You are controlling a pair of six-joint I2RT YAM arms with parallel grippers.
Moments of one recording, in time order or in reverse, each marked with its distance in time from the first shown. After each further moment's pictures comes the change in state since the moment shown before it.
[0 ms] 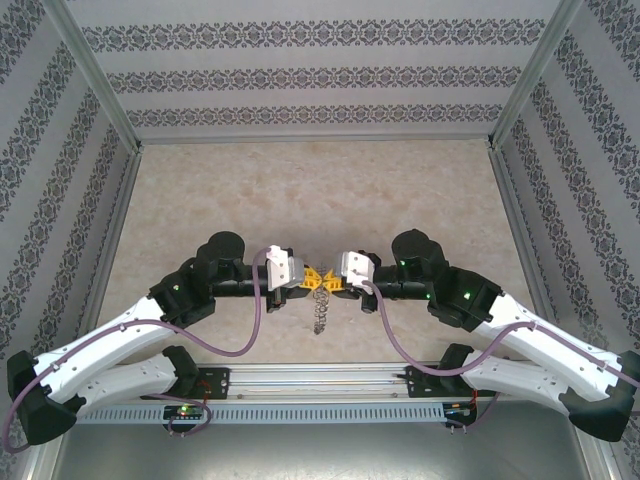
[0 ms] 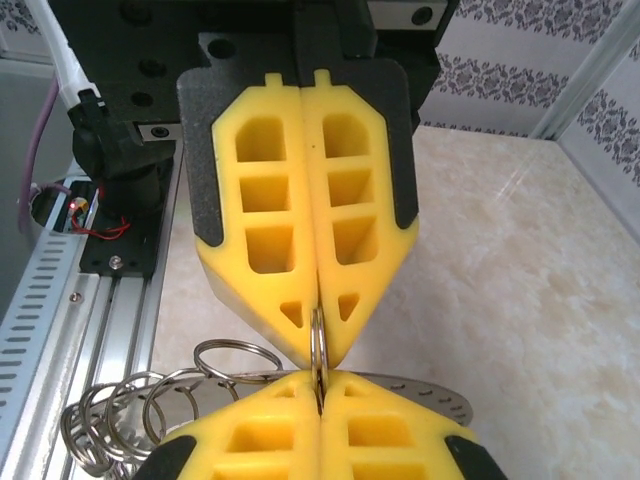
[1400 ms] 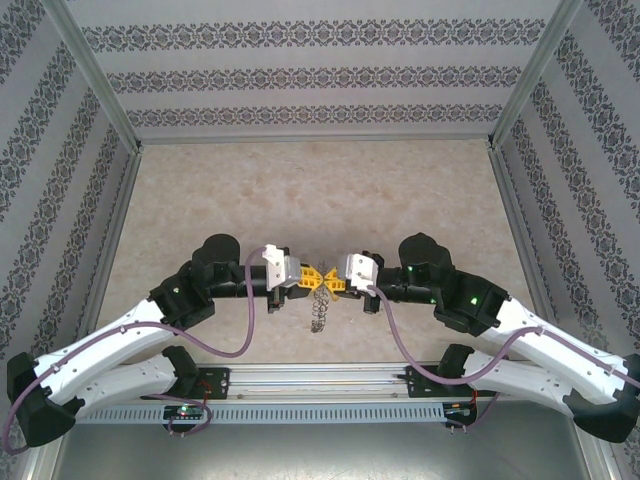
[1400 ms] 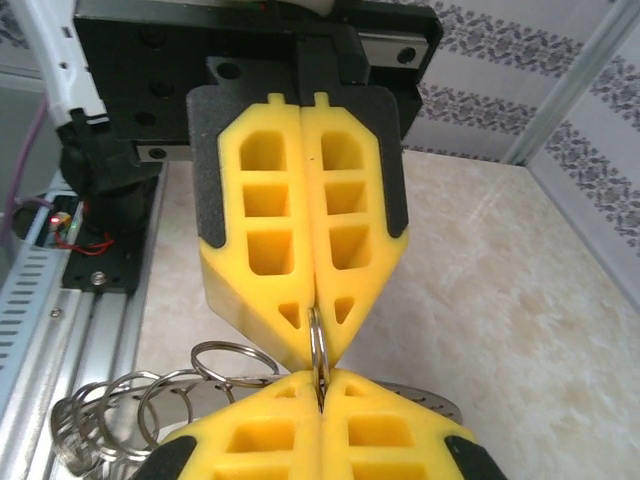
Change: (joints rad) left arm 0.002 -0.007 -0.007 0.056 0.015 -0.034; right arm 0.029 -0.037 -0.003 0.024 0.063 -0.007
